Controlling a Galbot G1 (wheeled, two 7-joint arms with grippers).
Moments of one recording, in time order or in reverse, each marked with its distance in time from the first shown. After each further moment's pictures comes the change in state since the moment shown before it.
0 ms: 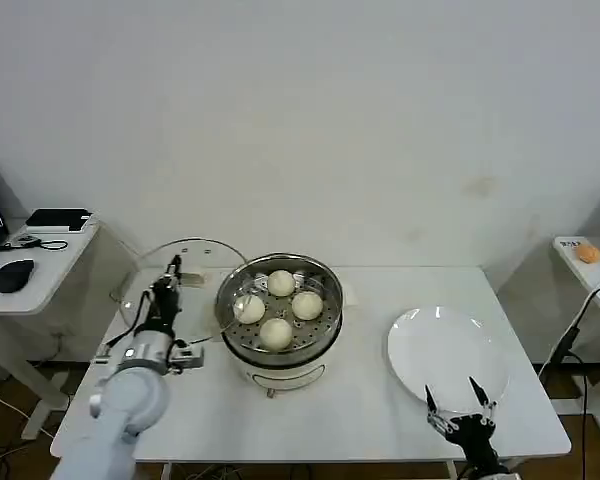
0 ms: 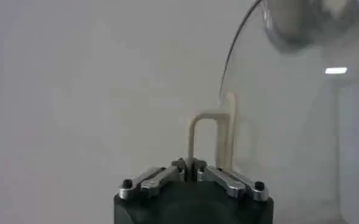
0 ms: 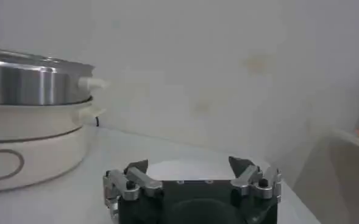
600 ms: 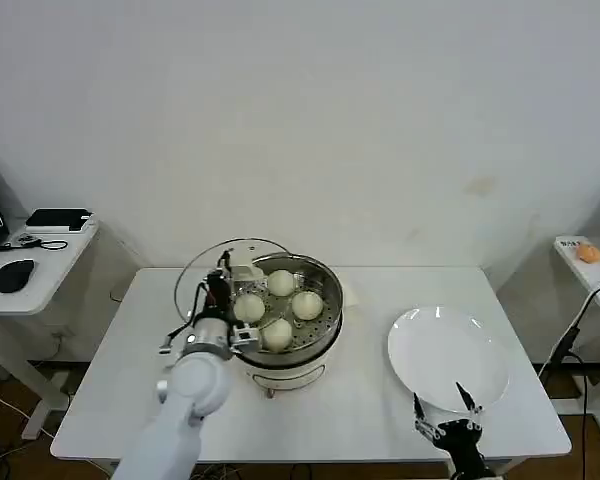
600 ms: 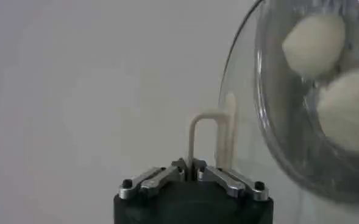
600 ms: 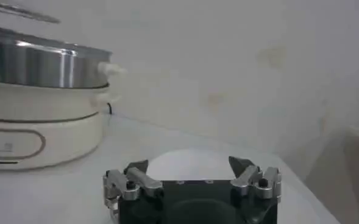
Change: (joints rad) left arm -0.116 -0.211 0.152 0.032 0.089 0.096 0.121; right arm -0.006 0.020 -0.035 -0.014 -0.060 0.007 0.004
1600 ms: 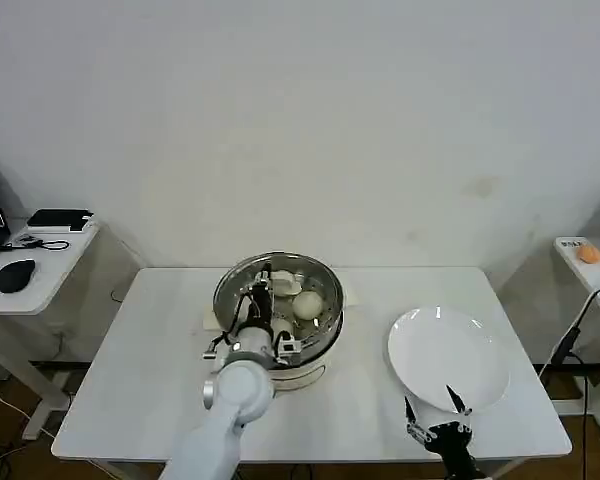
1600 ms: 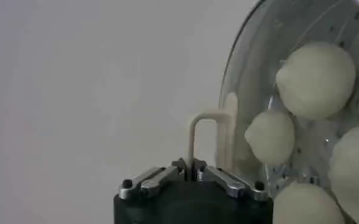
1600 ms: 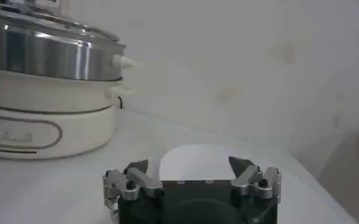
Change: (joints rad) left arm -0.003 -0.123 0.102 0.067 0.118 -0.010 0.028; right arm 0.001 0.002 -0.028 -0.019 -0.009 -0.001 -0.002
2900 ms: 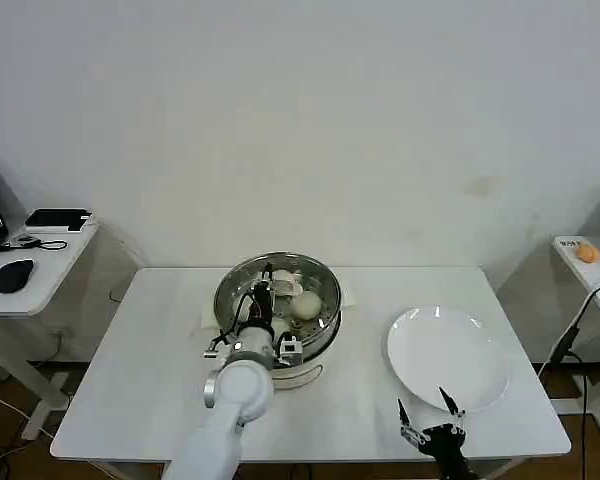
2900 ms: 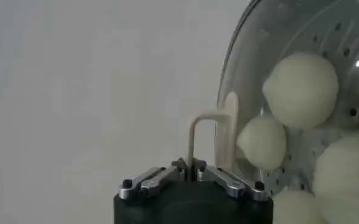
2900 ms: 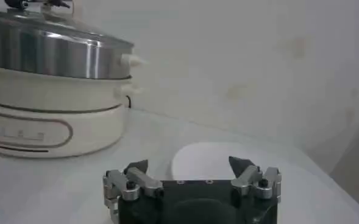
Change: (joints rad) left arm 0.003 -0.021 -0.020 0.008 0.048 -0.028 0.004; right arm -0.007 0.001 -0.022 -0.002 -0.002 0.001 -0.003
